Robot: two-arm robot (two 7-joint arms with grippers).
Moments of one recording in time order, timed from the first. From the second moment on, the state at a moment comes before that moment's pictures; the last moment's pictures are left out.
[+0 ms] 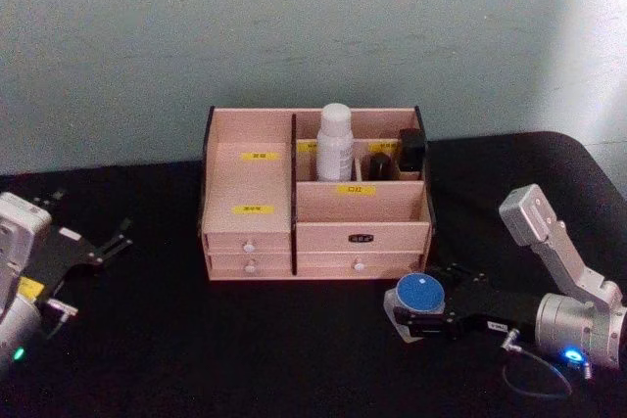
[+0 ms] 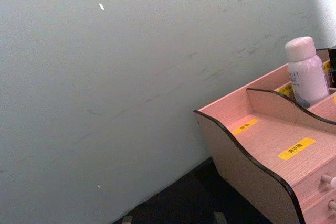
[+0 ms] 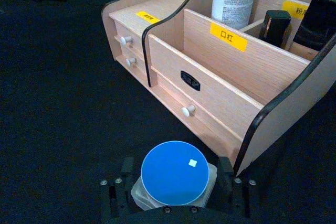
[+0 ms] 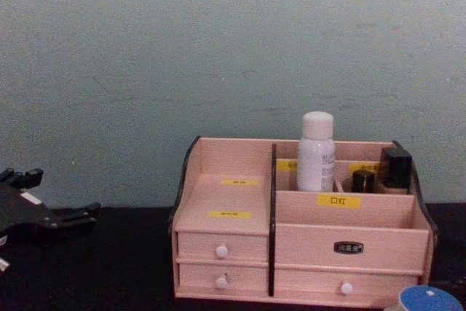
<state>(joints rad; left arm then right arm) -0.20 0.60 0.45 -1.41 -0.25 -0.12 0.03 0.22 0.65 -0.44 -1.42 0.49 0.19 0.58</state>
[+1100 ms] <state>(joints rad) -0.20 0.60 0.45 -1.41 -0.25 -0.12 0.03 0.21 0.65 -0.44 -1.43 0.48 0.19 0.57</state>
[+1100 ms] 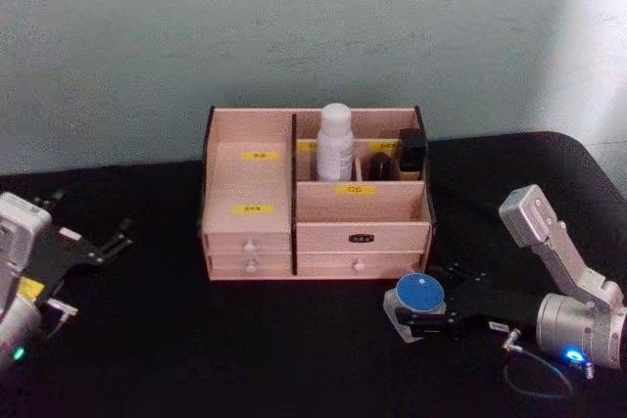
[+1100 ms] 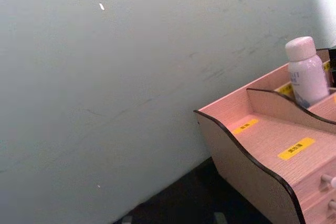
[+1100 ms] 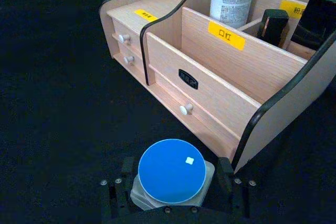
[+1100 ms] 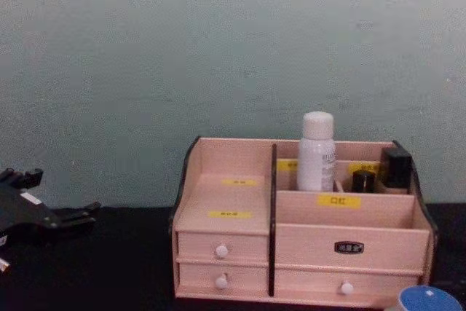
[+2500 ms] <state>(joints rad) -0.20 0.60 0.45 -1.41 -0.25 -0.12 0.03 0.21 0.65 -0.44 -1.43 0.48 0.19 0.57</state>
